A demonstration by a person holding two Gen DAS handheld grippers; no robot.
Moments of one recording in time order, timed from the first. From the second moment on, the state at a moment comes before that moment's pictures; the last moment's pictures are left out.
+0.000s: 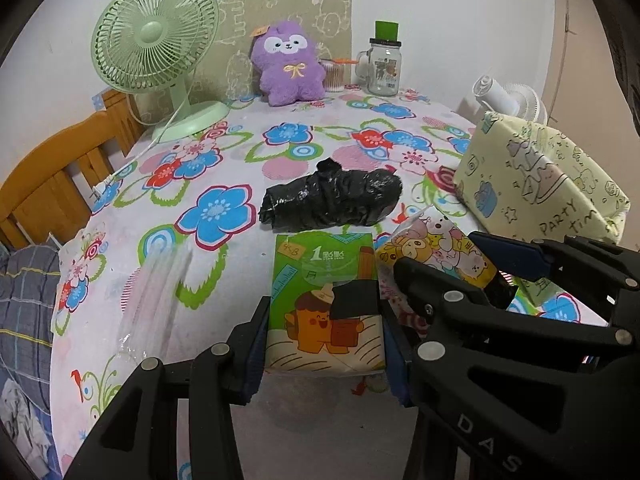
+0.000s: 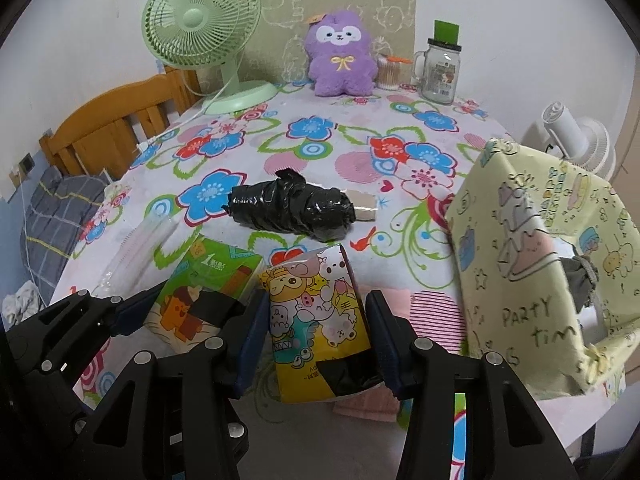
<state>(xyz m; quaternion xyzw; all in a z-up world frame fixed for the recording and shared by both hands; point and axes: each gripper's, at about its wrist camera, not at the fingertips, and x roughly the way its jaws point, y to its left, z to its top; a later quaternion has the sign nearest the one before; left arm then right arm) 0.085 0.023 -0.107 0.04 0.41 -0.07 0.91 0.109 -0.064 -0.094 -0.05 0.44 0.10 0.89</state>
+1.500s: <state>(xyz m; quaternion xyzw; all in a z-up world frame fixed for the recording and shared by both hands) 0.039 -0.018 -0.012 0.05 0.33 -0.08 0.94 0.058 -0.103 0.007 -0.04 0.35 0.09 0.93</state>
